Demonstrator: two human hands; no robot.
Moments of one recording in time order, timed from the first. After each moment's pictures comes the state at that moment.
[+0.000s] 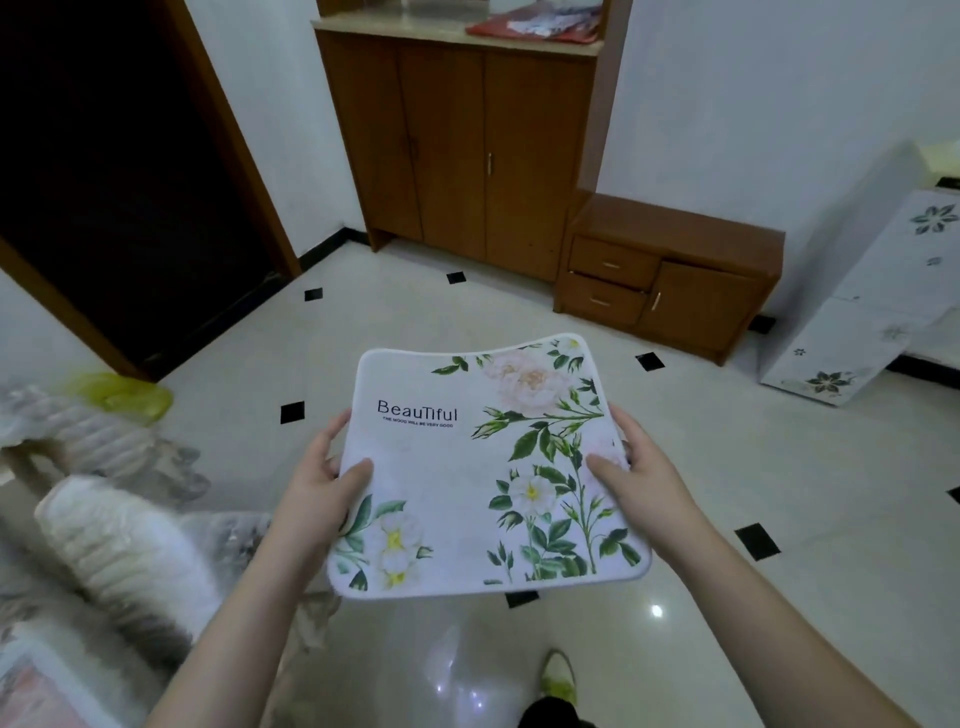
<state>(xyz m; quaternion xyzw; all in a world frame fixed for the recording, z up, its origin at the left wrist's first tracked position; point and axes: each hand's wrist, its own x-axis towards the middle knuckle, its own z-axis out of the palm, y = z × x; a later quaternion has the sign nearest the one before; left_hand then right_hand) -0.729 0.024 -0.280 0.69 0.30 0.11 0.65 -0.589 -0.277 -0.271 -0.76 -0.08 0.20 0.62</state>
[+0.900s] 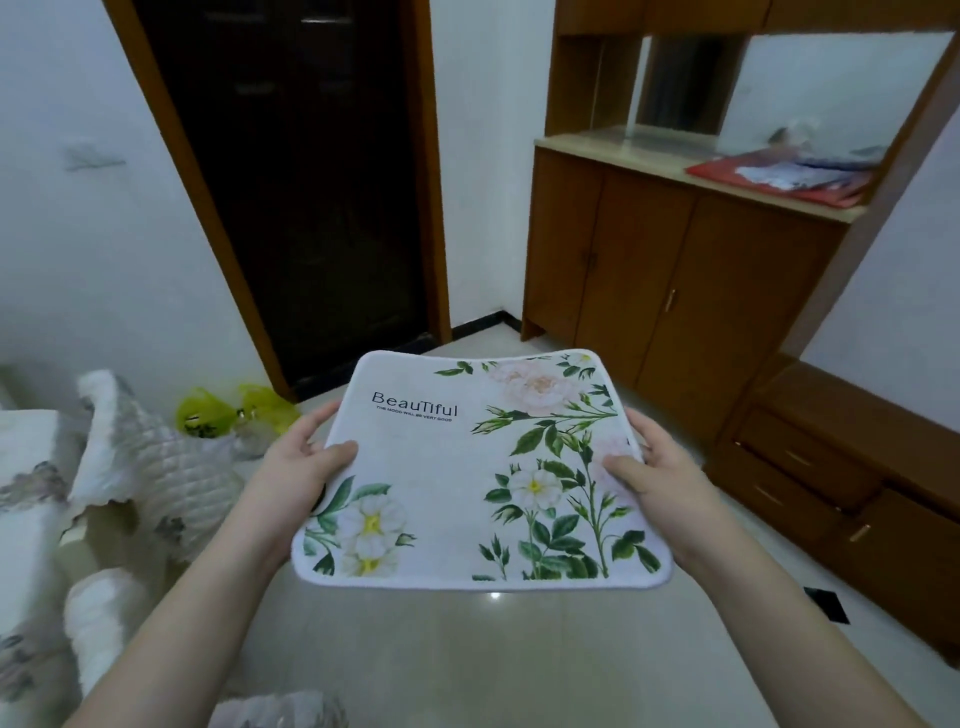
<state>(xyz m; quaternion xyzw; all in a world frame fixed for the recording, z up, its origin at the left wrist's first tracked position) -0.566 0.178 -0.169 0.59 0.38 0.29 0.65 -0.303 -0.041 -0.181 -0.65 -0.23 0.37 0.62</state>
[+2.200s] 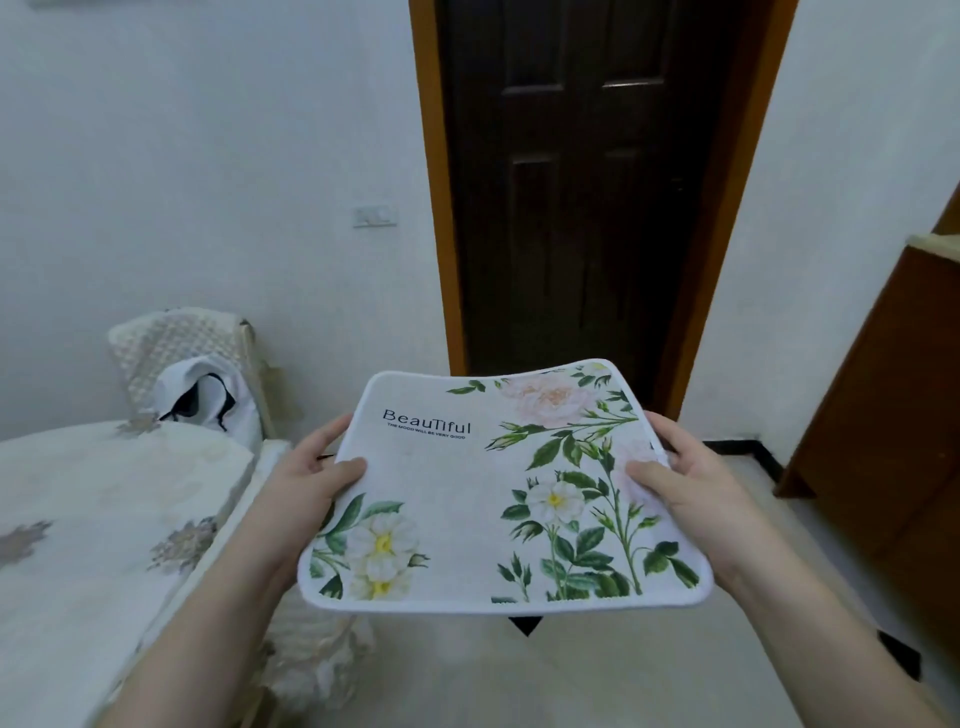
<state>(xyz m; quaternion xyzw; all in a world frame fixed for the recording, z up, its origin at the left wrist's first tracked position) -0.493 0.505 -0.100 0.46 0.51 0.49 0.53 -0.155 0.471 -0.112 -0.52 -0.43 0.53 0.52</state>
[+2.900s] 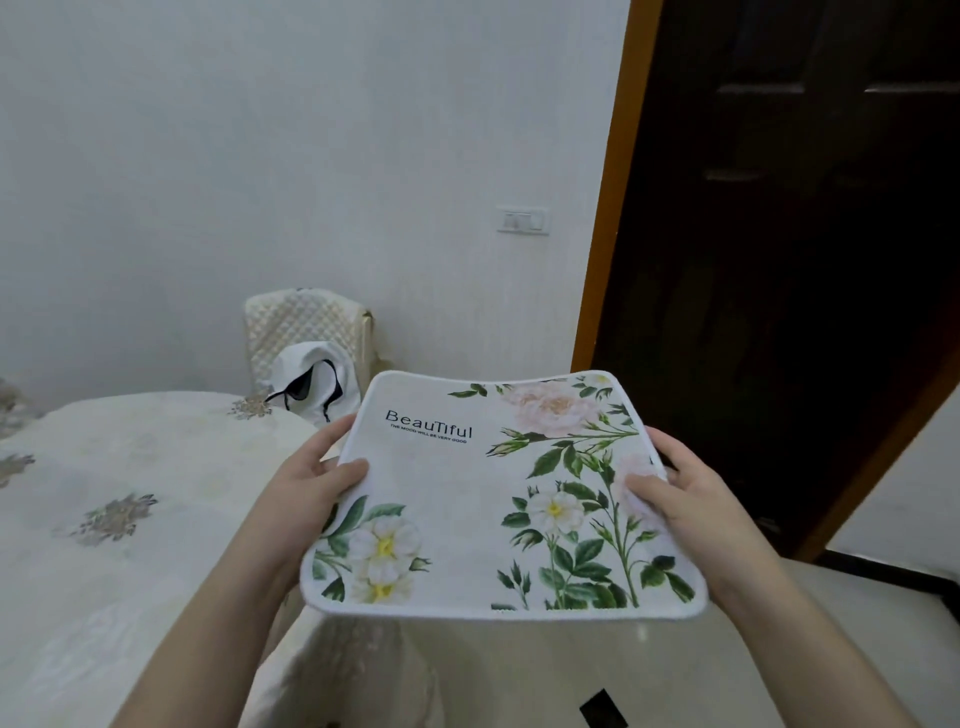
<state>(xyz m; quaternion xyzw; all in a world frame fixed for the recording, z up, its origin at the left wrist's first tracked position) -0.668 0.664 -0.128 0.39 0.56 0.57 0.46 -0.330 0.715 -0.121 -0.48 -0.50 0.58 0.42</state>
